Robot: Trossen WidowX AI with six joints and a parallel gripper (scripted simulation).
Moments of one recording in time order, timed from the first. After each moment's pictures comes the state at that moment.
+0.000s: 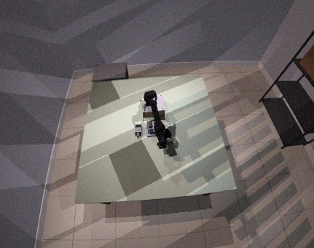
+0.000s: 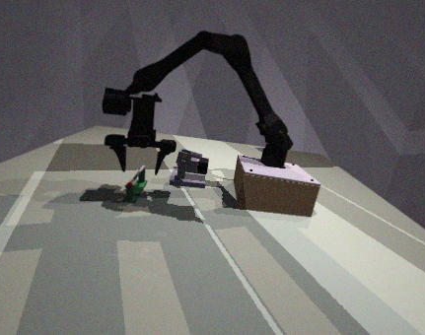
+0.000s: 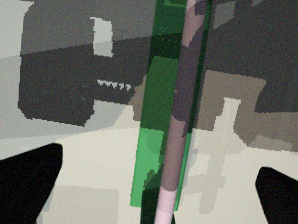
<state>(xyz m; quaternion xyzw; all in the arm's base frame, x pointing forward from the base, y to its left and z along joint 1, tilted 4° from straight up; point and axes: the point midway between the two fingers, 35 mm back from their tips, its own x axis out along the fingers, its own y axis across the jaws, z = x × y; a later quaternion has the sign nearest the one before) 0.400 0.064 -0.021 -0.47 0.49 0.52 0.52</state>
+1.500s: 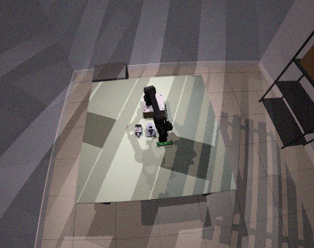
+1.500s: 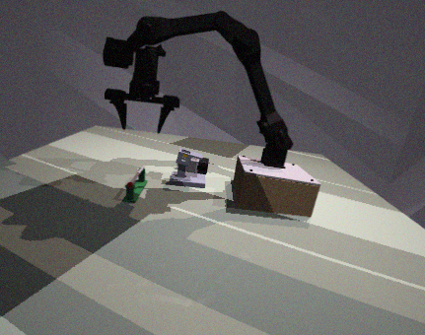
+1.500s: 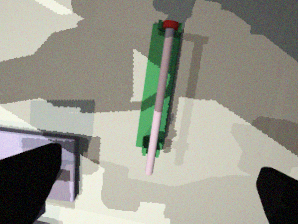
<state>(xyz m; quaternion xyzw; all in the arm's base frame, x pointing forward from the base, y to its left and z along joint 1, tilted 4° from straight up) 0.400 0.071 0.097 -0.48 0.48 0.52 0.52</state>
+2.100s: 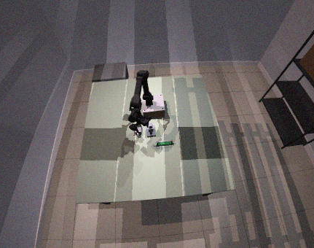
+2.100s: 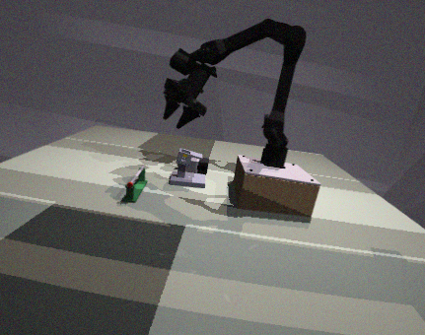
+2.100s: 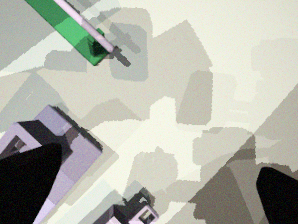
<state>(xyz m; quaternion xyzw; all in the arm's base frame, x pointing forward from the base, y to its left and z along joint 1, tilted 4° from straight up) 0.326 -0.079 0.107 -0.23 0.50 0.21 0.81</state>
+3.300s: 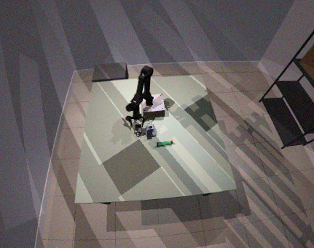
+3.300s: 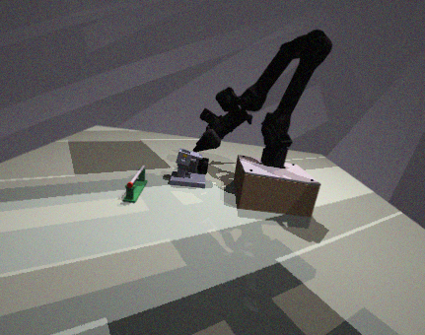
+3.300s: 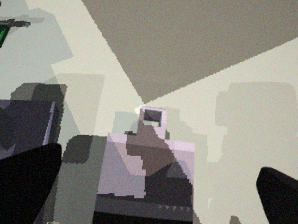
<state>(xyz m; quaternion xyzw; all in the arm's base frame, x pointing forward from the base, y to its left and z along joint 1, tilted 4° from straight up) 0.226 -0.133 0.018 -0.02 0.39 -0.06 0.92</state>
